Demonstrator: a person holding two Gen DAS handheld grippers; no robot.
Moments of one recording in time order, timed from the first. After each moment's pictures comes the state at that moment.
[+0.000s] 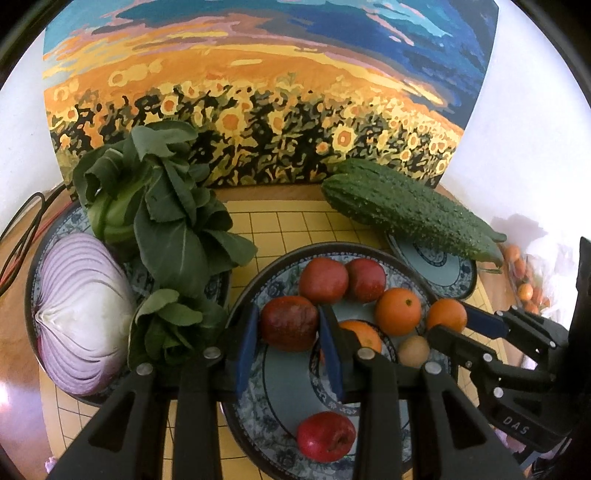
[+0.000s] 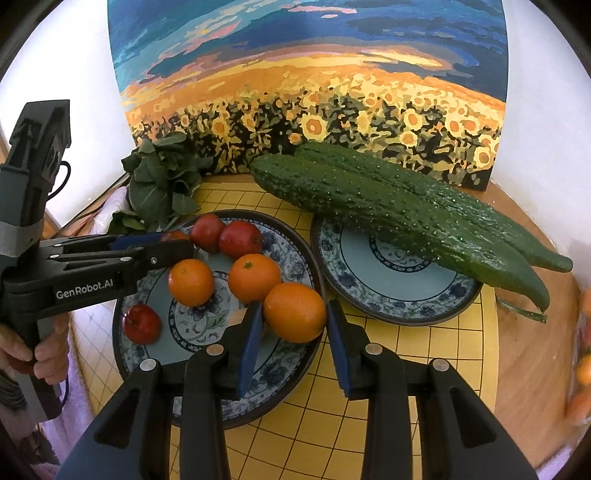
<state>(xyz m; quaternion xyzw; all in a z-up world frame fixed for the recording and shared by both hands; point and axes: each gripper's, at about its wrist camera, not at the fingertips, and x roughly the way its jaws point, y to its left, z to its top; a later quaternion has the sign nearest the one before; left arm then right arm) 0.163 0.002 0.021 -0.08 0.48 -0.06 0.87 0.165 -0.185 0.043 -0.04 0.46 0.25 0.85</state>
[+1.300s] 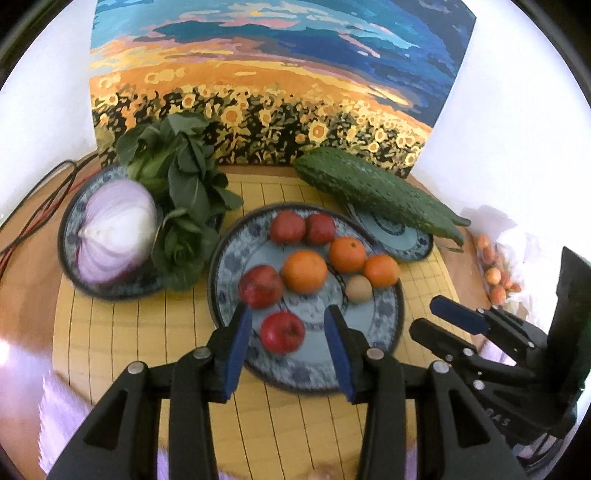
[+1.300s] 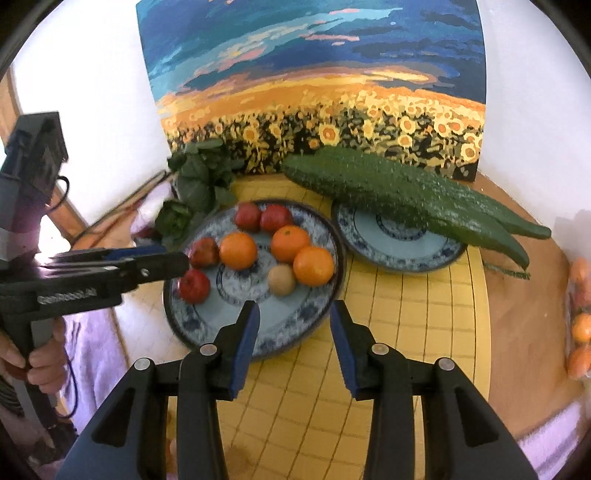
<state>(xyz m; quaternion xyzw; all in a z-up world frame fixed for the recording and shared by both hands) 0.091 -0.005 0.059 -0.11 0.49 -0.06 0.86 0.110 -0.204 0.070 -0.02 0.46 0.26 0.85</state>
